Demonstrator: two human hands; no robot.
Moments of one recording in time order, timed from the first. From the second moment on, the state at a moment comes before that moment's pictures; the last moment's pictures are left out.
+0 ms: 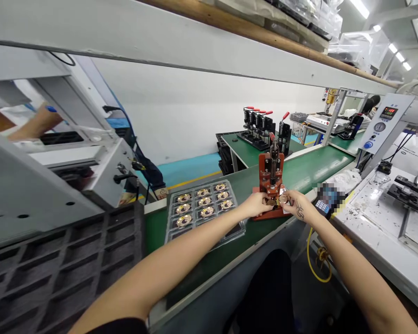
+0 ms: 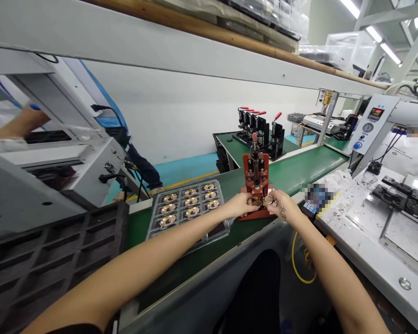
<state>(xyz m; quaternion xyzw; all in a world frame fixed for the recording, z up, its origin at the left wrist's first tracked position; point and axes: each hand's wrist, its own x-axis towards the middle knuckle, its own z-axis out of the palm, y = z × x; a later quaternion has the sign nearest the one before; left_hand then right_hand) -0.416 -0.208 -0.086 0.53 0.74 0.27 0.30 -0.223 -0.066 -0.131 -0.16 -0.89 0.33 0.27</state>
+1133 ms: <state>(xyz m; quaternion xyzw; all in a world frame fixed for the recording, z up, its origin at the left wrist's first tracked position) -0.633 -0.511 0.015 0.23 0.93 0.27 -0.03 -0.301 -0.071 0.093 -0.11 -0.82 0.24 0.51</state>
